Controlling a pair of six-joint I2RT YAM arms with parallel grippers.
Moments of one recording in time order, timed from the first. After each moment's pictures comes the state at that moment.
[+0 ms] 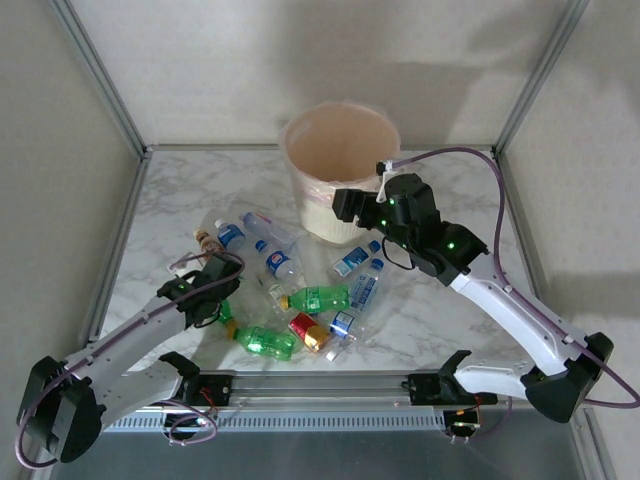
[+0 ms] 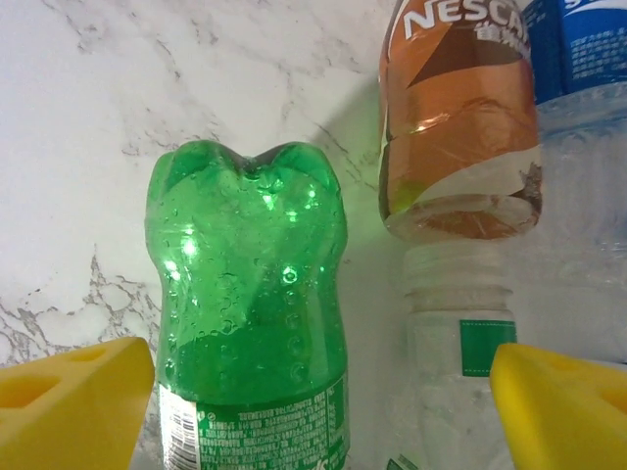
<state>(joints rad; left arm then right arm) -0.49 0.99 0.56 -0.73 -0.50 -1.19 0.76 1.19 1.27 -0.49 0.17 0.58</state>
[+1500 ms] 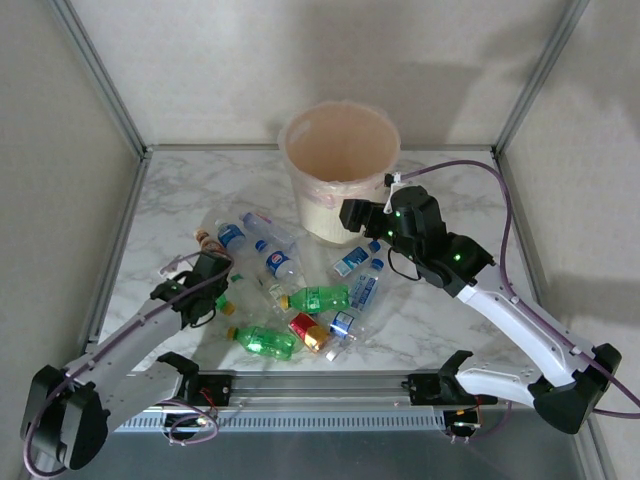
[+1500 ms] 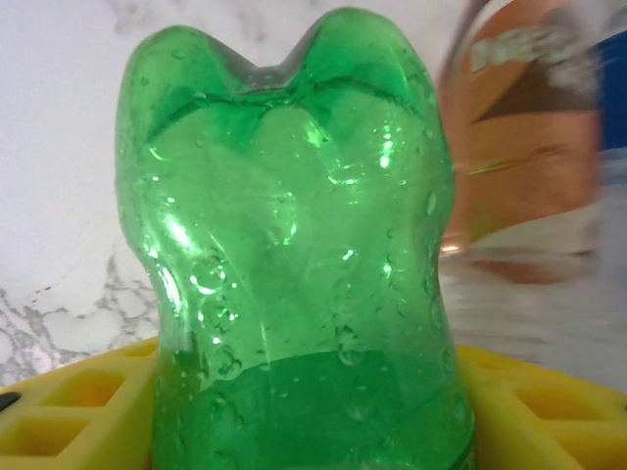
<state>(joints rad) -0.38 0.96 0.55 -0.70 -0.45 -1.21 0.76 1.11 1.17 -0.50 0.18 0.62</state>
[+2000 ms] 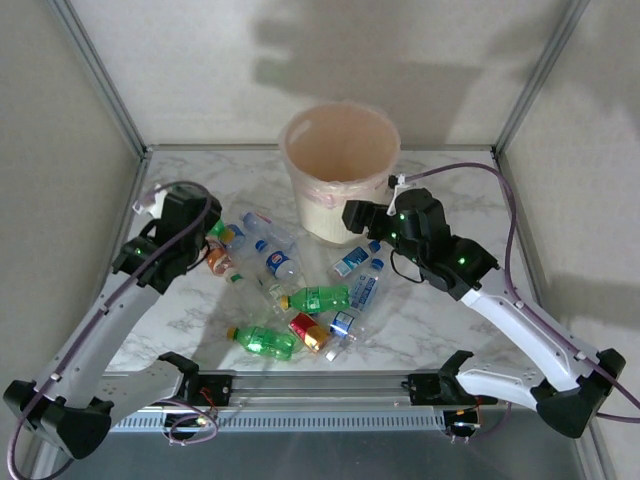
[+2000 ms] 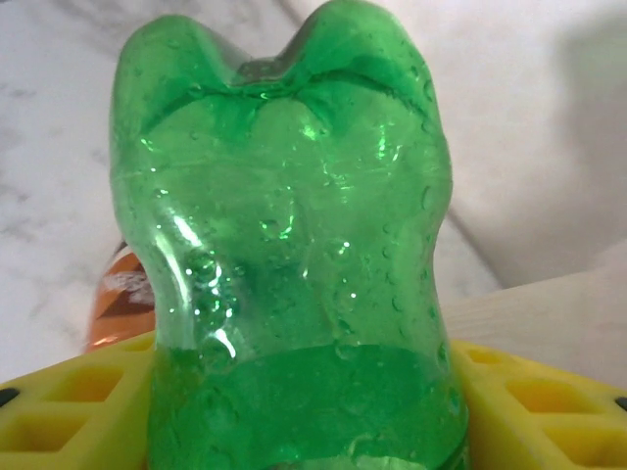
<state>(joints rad) -0.38 1.04 1.16 -0.75 -0.50 -1.11 0.76 1.08 1.16 -0.50 0.18 0.63</state>
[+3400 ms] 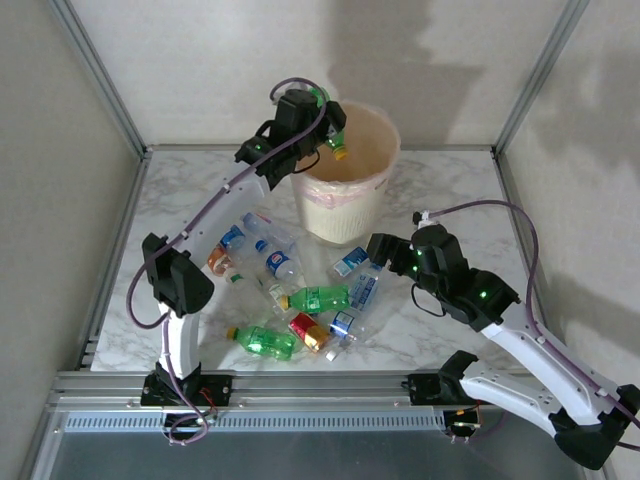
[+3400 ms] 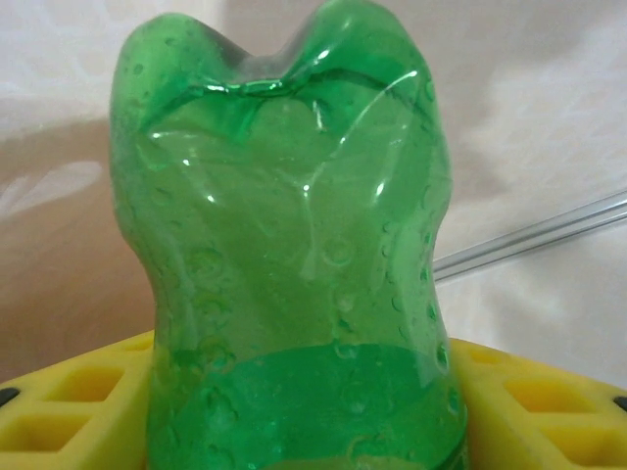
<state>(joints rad) -0.59 2.00 2.15 -0.52 -0.18 -0.90 0.76 0.85 0.94 -0.65 0.23 0.76</state>
